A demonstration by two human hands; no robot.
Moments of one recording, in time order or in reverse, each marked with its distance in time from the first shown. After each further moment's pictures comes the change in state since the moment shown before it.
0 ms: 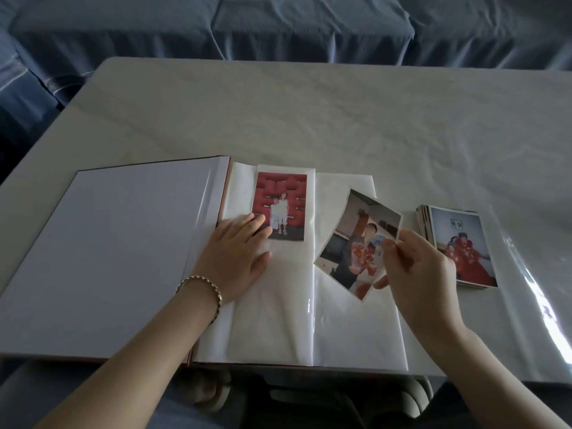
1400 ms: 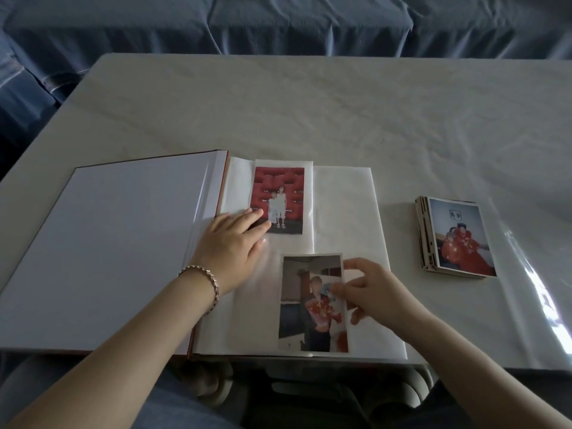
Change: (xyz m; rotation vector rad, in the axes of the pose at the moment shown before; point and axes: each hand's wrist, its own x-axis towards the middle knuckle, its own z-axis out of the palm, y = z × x) left_hand 0.002 -0.005 0.001 -0.076 0.005 -0.019; right_hand -0.008 -0.006 0.018 0.271 -0.681 0.668
